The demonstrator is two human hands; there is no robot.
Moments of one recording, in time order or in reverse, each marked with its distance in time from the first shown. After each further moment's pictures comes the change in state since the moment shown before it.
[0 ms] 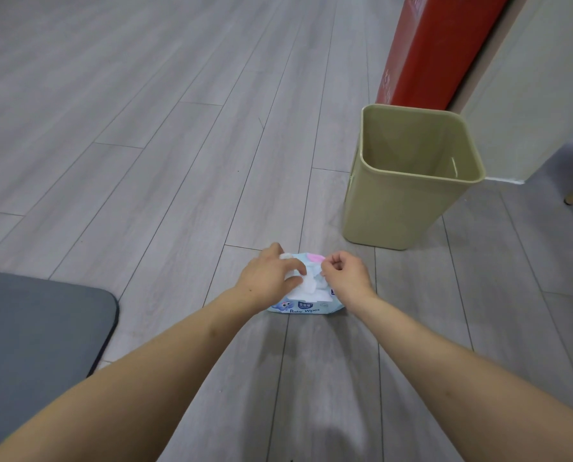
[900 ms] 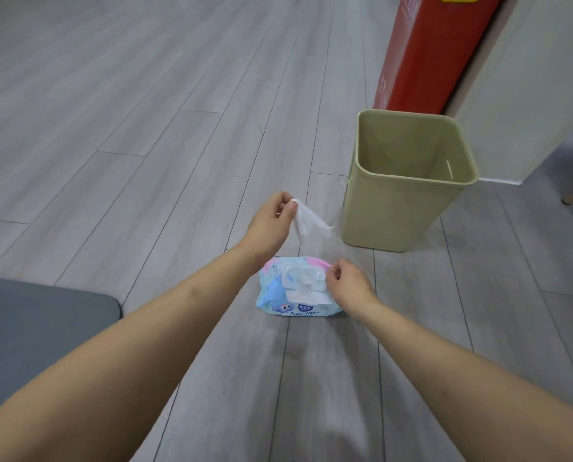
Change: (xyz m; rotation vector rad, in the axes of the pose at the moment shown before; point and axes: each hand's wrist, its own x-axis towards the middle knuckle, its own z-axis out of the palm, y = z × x) left_hand 0.039 0.032 -0.072 -0.854 0.279 -0.162; right_hand -0.002 0.005 -0.010 -0.365 -0.064 -0.040
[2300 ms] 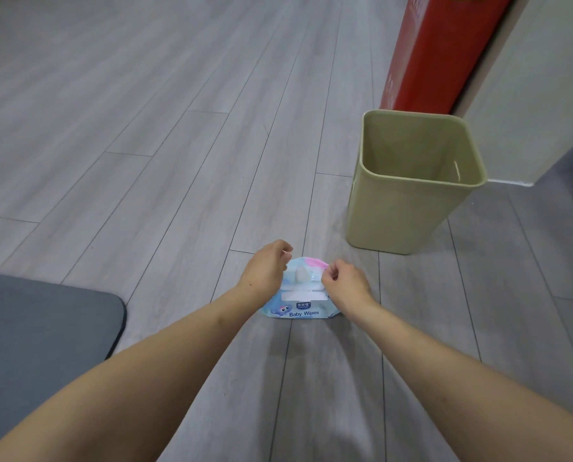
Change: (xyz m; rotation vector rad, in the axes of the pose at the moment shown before) left_hand -0.026 -0.069 0.010 0.499 -0.091 -0.077; right_hand -0.001 -0.010 0.006 0.050 0.009 -0.029
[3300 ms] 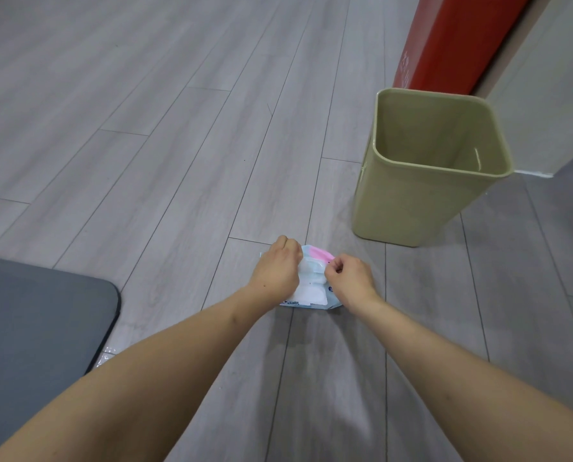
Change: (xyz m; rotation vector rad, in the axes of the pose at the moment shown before) left_hand 0.009 -0.011 0.038 0.287 0.022 0.119; right_hand 0.017 0.013 0.016 0.055 0.020 0.042
